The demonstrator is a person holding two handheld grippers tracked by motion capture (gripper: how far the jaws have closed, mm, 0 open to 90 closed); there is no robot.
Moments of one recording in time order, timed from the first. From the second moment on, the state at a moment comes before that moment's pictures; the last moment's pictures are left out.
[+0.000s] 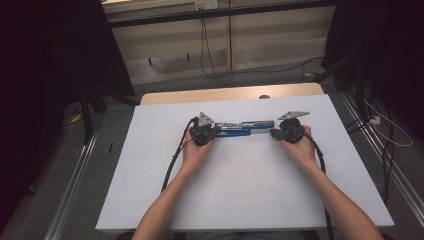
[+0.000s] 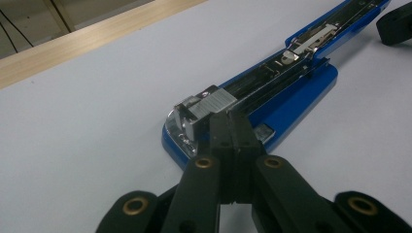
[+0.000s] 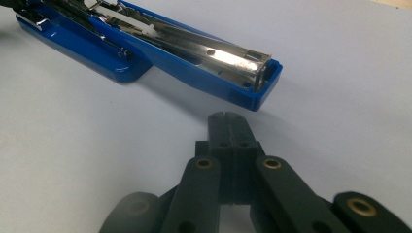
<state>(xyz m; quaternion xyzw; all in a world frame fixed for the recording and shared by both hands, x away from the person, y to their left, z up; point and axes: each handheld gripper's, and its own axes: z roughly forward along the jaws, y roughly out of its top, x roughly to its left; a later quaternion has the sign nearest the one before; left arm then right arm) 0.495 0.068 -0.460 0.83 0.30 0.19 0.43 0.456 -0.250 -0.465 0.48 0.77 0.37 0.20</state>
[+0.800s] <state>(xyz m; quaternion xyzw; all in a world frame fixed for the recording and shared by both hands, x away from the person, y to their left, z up) 0.493 0.065 -0.461 0.83 0.30 0.20 0.43 0.464 -0.247 -0.465 0.48 0.77 0.37 0.20</state>
